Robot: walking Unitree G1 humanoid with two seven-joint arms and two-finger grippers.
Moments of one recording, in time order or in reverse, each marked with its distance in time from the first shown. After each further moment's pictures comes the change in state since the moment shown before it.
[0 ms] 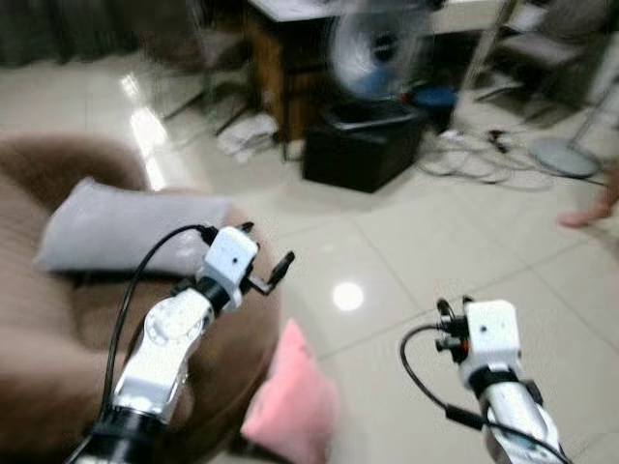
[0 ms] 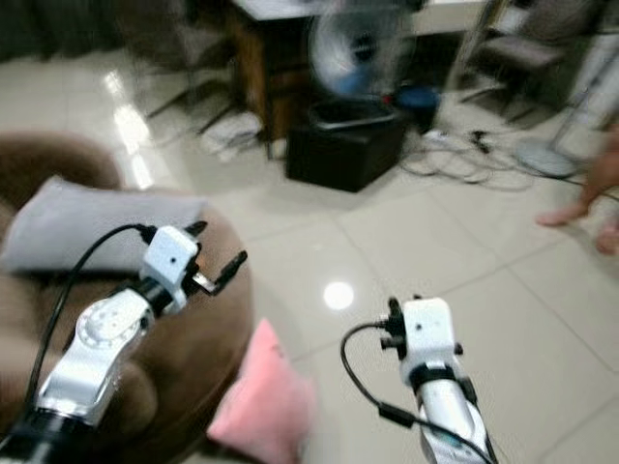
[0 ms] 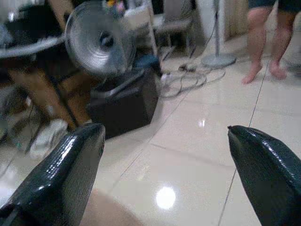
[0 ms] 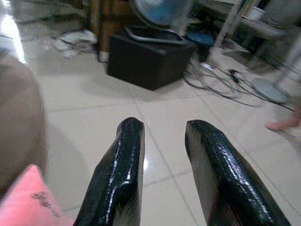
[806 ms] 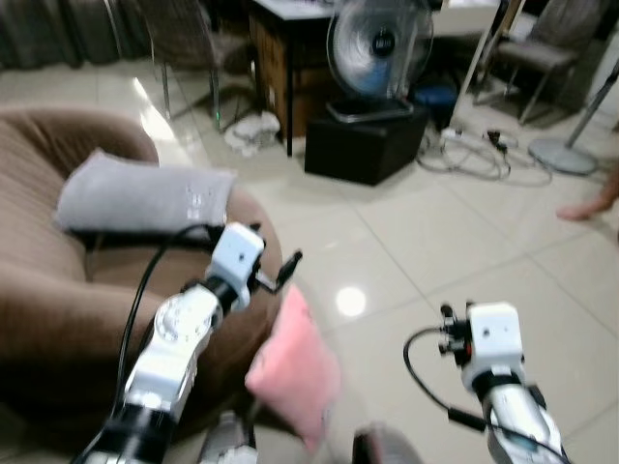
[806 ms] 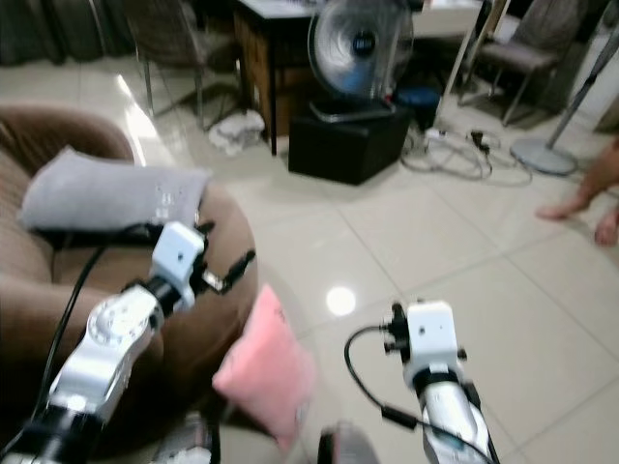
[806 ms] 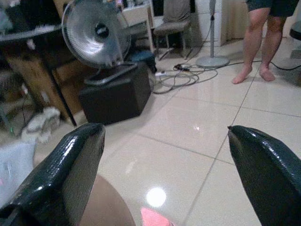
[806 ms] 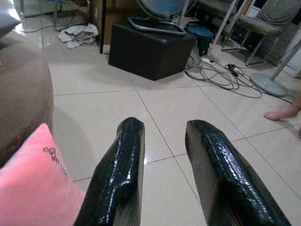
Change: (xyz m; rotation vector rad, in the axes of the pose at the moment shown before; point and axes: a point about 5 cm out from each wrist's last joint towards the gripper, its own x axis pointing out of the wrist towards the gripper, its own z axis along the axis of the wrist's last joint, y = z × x) left arm 0.002 -0.002 -0.009 -0.082 0.057 0.022; right arm 0.002 0.001 0.000 0.006 0.002 0.002
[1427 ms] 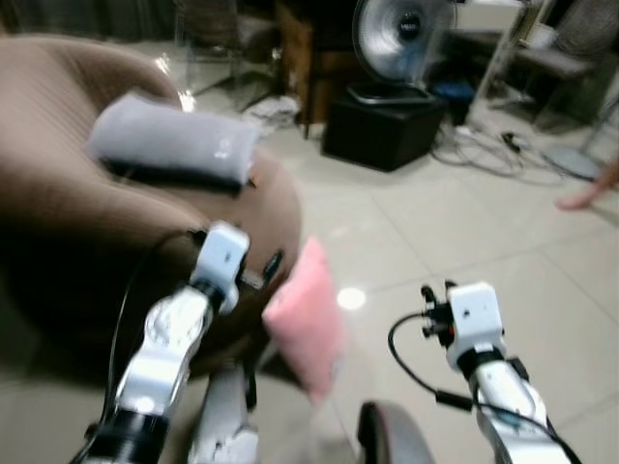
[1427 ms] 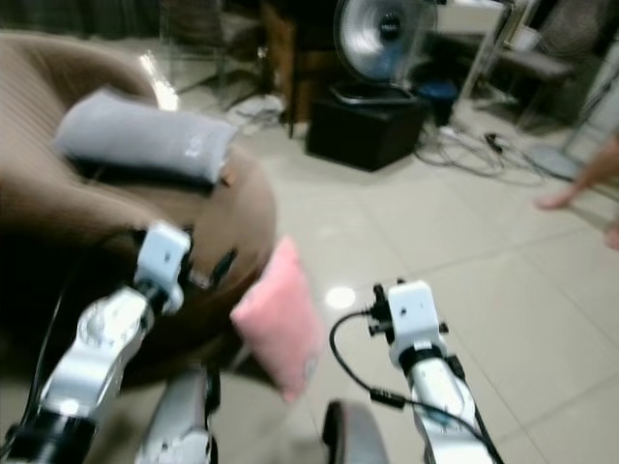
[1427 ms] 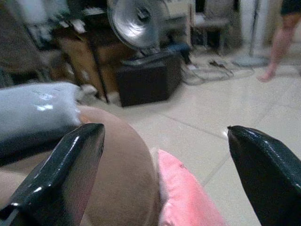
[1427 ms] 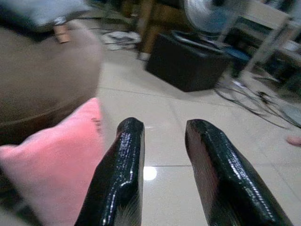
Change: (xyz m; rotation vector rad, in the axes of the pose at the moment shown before) left arm -0.007 0.006 0.003 0.027 -0.018 0.079; right arm 0.022 0.008 0.017 -0.053 -0.077 0.100
